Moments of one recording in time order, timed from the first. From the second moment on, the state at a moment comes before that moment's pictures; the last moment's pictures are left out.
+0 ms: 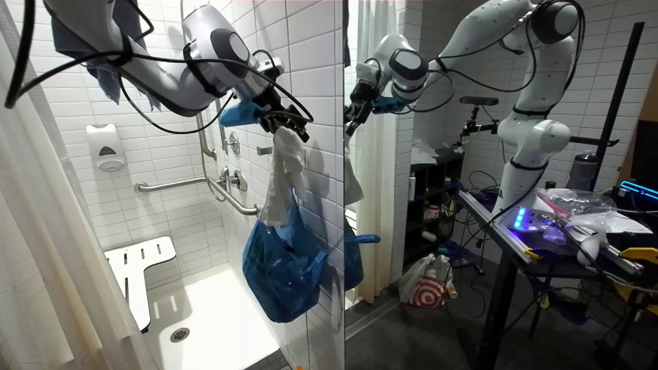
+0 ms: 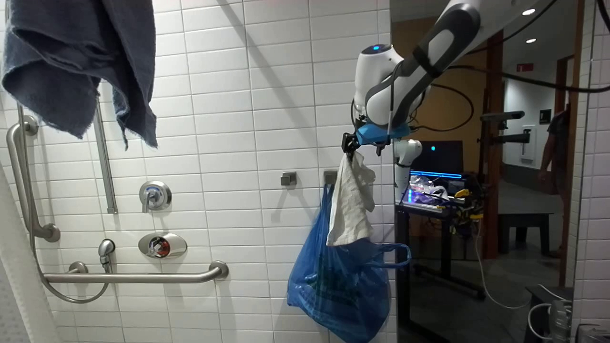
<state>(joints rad) -0.14 -0.05 -0.11 -2.11 -0.60 2.63 0.68</state>
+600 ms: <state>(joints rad) -0.14 -0.04 -0.11 -2.11 -0.60 2.64 0.68</state>
